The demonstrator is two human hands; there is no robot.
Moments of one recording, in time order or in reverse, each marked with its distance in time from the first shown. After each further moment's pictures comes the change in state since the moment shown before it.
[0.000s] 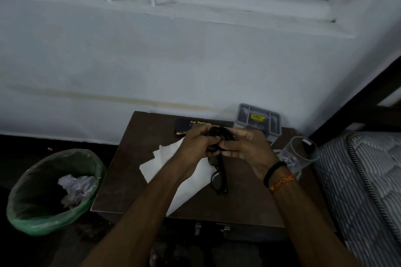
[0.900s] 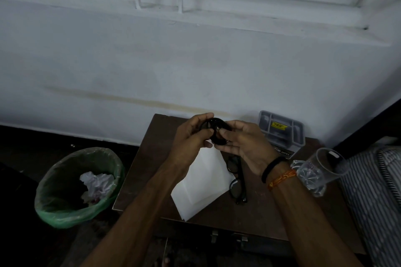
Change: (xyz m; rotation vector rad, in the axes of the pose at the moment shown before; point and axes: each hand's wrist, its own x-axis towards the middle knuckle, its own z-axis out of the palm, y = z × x) left_hand -0.019 0.023 -0.052 0.007 0.107 0.315; right_hand 0.017 -0.026 0.059 0.084 -0.073 0.041
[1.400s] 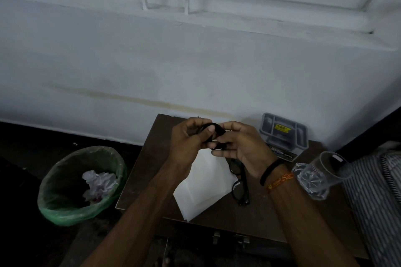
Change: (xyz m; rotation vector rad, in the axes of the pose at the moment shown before) left_hand -0.003 0.000 -0.007 -0.099 0.105 0.045; right_hand -0.004 -0.006 0.015 -0.029 -0.029 0.050
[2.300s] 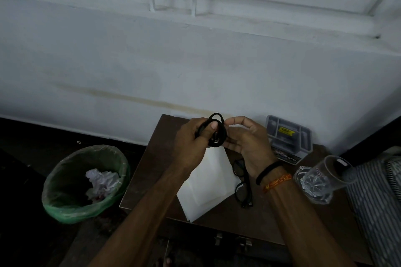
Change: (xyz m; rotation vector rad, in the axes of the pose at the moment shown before) left_hand 0.005 -0.005 -0.005 0.366 0.042 0.123; right_hand 0.005 0.004 0.010 0.111 0.152 -0.206
